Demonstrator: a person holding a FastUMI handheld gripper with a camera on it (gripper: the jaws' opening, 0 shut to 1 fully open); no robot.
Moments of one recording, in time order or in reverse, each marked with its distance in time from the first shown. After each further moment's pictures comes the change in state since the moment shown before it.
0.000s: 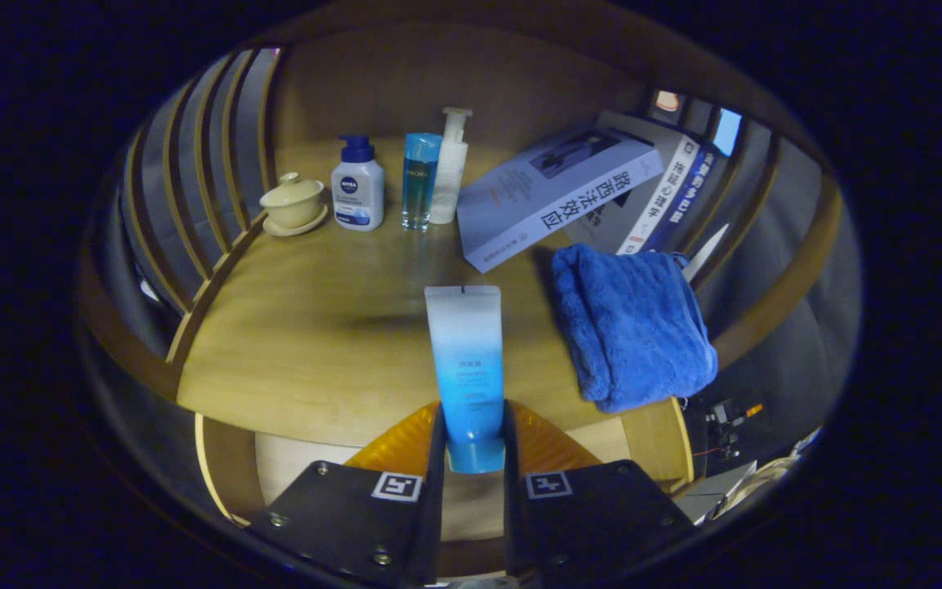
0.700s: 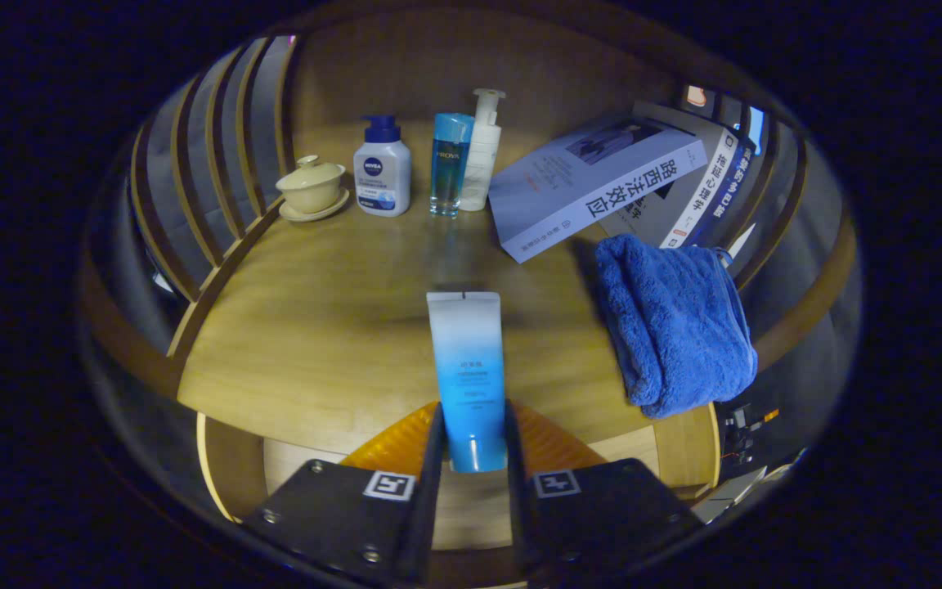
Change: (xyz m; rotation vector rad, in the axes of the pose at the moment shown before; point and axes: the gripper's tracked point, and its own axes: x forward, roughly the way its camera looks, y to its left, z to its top) arm 0.011 0.030 -0.014 -0.021 0.008 0.065
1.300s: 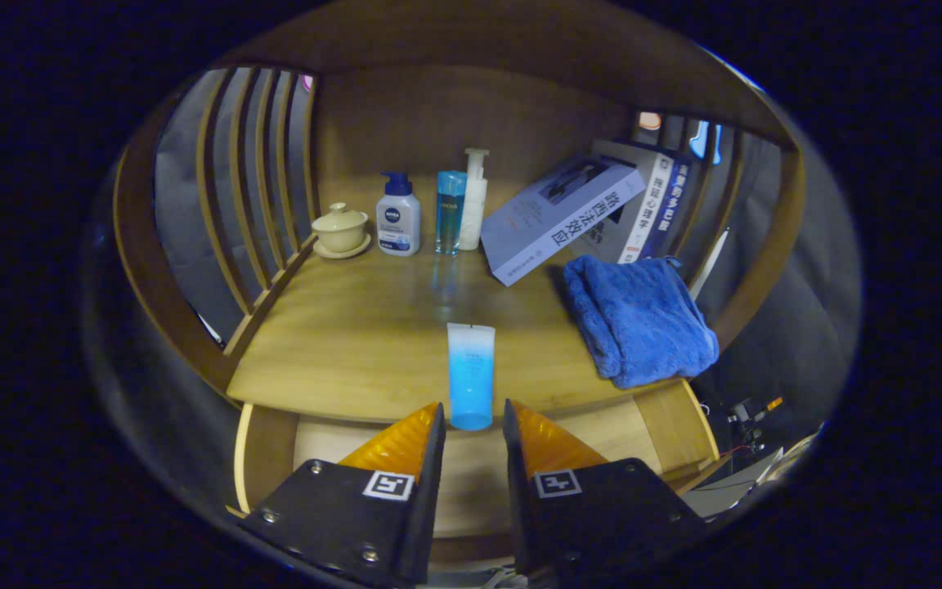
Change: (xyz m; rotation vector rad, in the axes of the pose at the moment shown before) arm -0.079 -0.002 -0.017 0.075 -0.206 -0.024
